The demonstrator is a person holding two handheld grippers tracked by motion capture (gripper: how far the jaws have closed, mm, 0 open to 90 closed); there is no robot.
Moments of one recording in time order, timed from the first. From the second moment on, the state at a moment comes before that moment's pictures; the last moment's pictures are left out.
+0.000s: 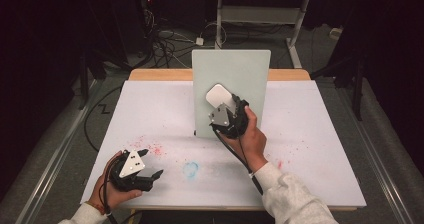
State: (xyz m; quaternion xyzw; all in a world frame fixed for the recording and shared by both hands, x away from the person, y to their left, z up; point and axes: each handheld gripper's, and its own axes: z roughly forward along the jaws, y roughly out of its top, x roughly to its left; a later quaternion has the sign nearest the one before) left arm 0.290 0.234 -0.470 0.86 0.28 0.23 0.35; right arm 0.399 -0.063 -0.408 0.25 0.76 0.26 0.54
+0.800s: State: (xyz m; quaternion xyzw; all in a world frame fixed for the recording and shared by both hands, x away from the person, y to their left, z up) left arm 0.289 0.233 -0.469 0.86 0.28 0.23 0.35; right arm 0.405 -0.134 -0.392 0.32 0.73 0.28 0.54
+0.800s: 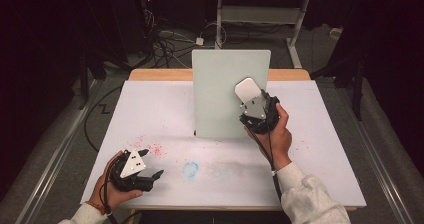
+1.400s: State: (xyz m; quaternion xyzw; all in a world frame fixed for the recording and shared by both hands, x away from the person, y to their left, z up) left arm 0.290 0.233 -0.469 0.86 0.28 0.23 0.35; right arm 0.400 -0.169 -0.395 0.35 0.73 0.29 0.51
